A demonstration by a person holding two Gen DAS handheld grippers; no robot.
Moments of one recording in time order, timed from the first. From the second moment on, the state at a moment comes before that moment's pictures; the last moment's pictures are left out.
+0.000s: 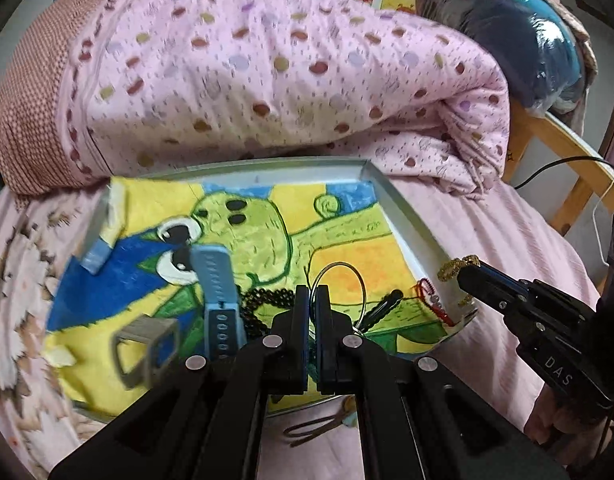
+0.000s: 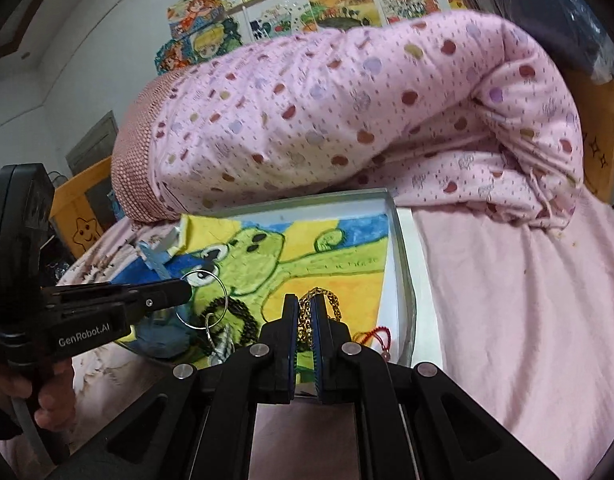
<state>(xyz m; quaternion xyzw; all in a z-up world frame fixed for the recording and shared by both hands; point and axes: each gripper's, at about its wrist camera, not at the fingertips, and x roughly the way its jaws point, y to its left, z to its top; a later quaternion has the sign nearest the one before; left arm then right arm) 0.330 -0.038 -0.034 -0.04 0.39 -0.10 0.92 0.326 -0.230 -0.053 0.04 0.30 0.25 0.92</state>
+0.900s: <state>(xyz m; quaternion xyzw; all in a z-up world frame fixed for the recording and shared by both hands) 0.327 -0.036 -0.049 -0.06 0.41 -0.11 0.90 0.319 -0.237 -0.059 0.02 0.34 0.20 0.92</state>
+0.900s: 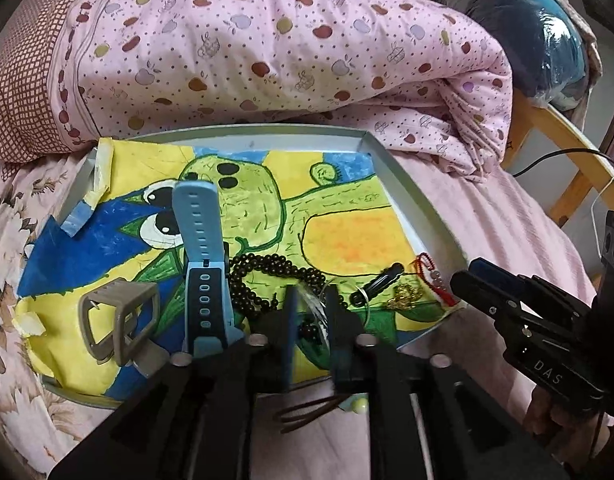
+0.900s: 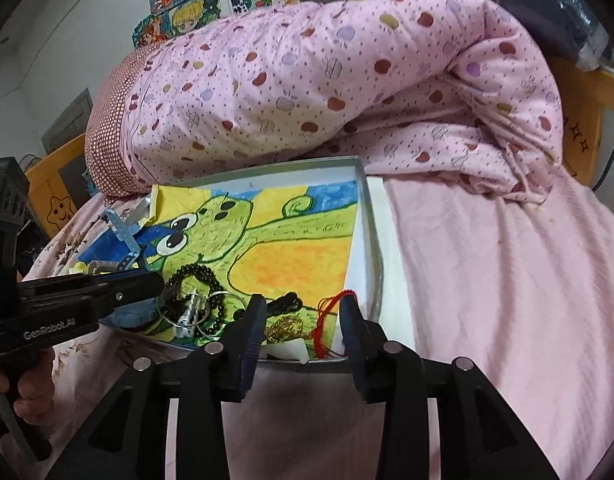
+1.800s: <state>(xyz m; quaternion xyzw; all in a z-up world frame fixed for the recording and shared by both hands) 0.206 0.000 0.058 -0.09 0.25 -0.04 0.96 0.206 -0.237 0.049 0.00 0.17 0.20 0.97</state>
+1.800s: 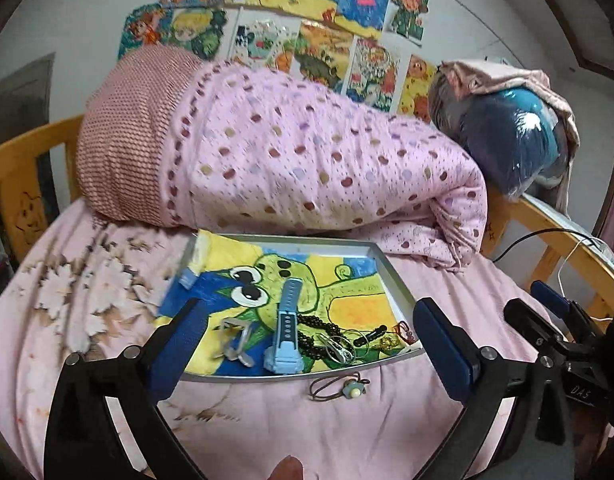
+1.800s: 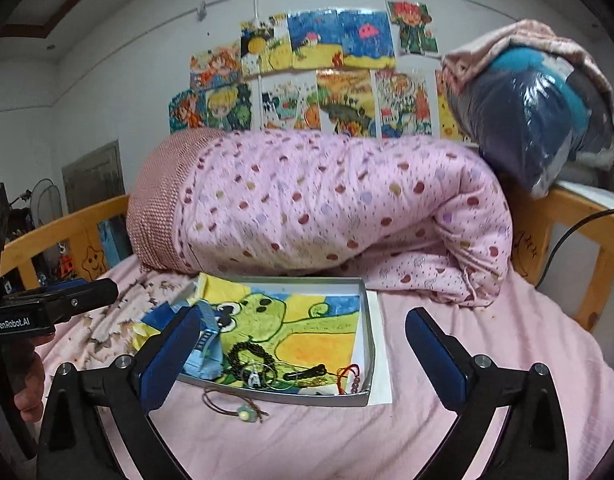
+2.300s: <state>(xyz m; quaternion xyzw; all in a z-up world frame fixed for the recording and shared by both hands) 0.121 0.031 0.064 -0.08 0.23 -0.04 0.97 0.126 -0.238 0.058 -0.03 0.18 0.19 0.97</state>
